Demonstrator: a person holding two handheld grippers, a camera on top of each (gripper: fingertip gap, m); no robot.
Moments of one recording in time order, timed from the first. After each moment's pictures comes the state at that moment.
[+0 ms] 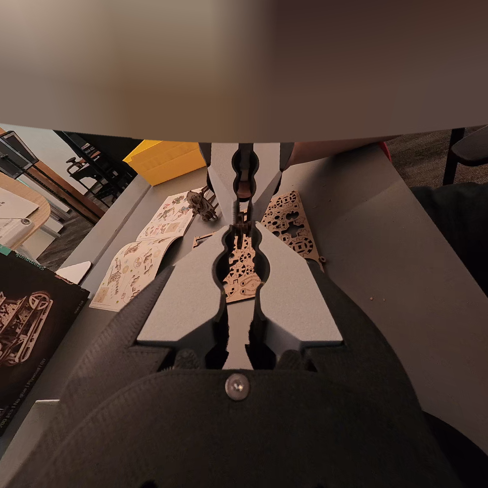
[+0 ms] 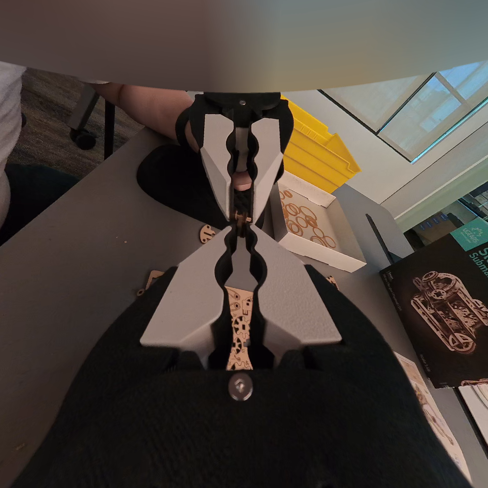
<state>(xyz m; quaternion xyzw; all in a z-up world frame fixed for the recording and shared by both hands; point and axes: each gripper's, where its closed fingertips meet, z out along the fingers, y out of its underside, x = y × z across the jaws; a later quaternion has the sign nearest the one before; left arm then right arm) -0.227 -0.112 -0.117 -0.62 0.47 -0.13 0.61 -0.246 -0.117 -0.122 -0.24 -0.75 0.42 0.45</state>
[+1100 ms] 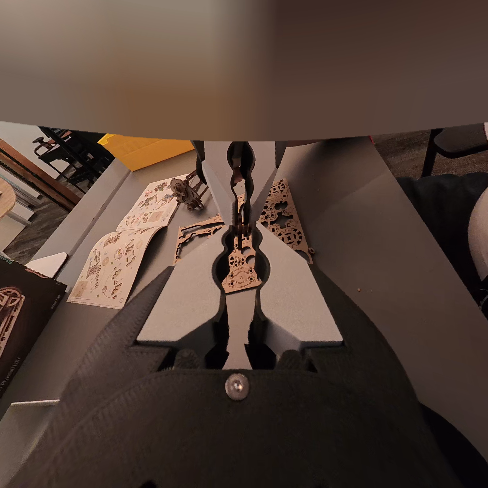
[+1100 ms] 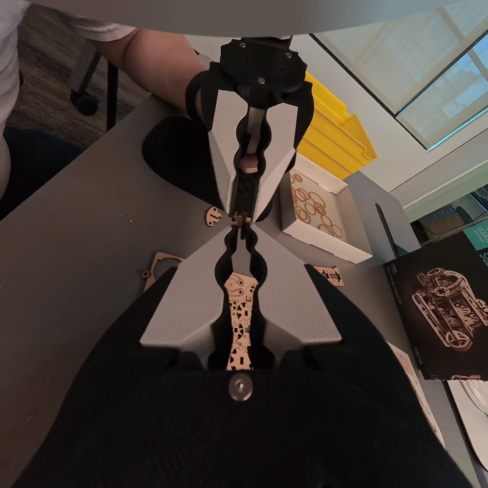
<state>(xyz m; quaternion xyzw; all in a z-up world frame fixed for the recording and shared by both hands) -0.224 -0.114 -0.128 -0.64 0.49 -0.15 0.58 -0.244 -0.117 -0.136 -0.23 -0.78 0.38 0.43</state>
